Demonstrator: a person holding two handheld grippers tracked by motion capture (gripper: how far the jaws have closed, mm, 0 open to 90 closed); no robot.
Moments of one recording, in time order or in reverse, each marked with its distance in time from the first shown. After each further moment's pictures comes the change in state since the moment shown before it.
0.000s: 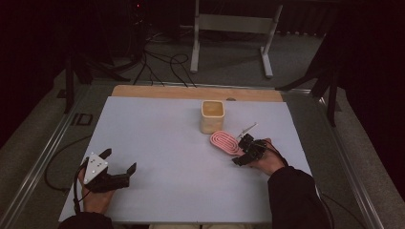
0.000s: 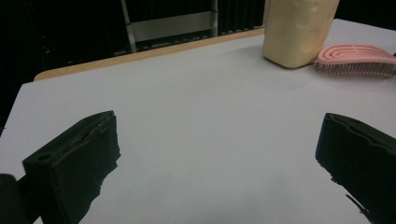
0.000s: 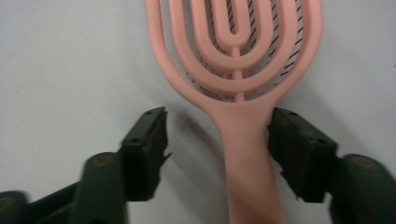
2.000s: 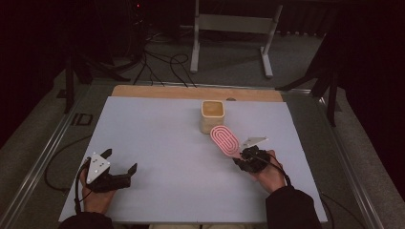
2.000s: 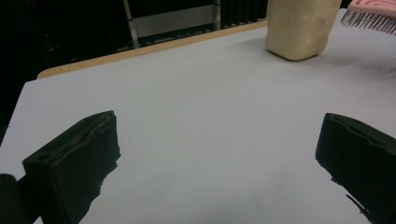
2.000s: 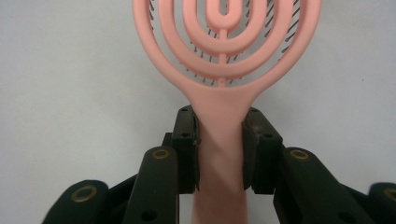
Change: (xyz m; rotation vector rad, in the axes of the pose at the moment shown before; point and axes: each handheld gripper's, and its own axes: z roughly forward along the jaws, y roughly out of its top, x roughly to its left) left arm -0.002 0.000 0.002 0.024 0.015 0.021; right arm 0.038 -0.027 -0.024 -0.251 -0.085 0.041
